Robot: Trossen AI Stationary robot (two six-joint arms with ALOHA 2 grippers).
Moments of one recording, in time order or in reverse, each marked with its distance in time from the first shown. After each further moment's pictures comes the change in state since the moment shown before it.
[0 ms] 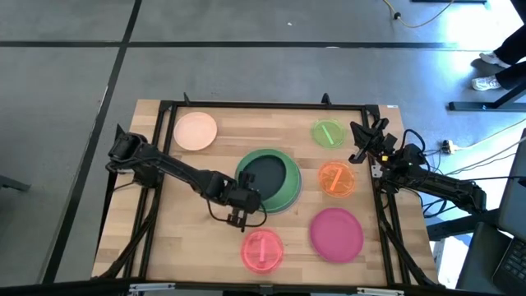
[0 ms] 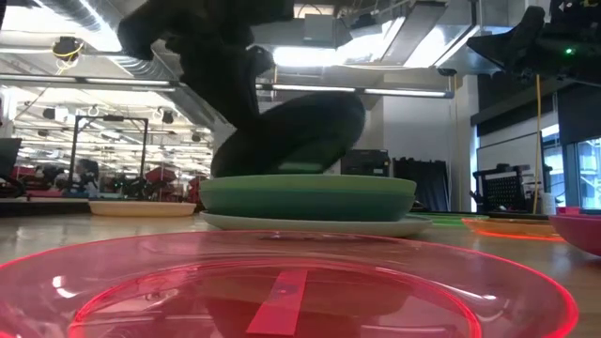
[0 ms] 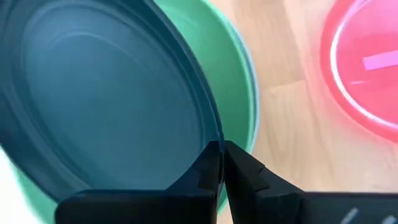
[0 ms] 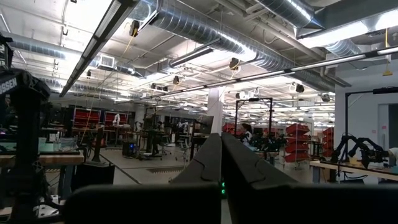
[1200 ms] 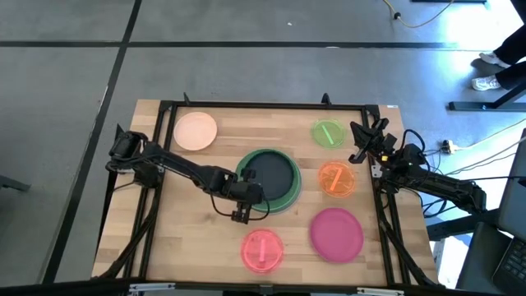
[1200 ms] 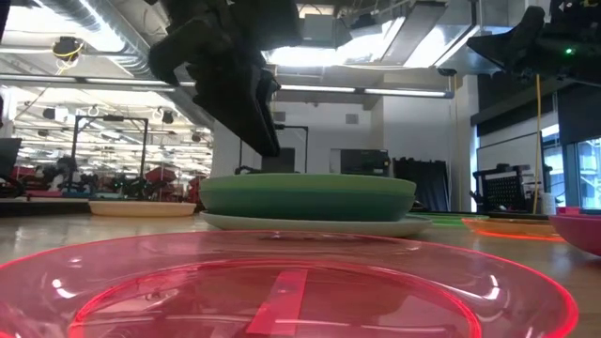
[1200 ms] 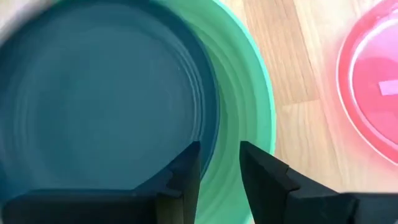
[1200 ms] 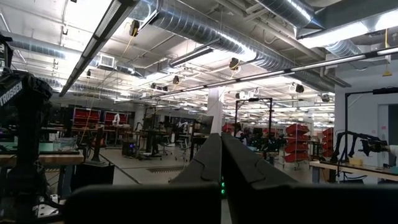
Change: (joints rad) left arm 0.059 -0.004 -0.073 0.134 0.059 -0.017; right arm 0.000 0.000 0.000 0.000 0.000 -0.002
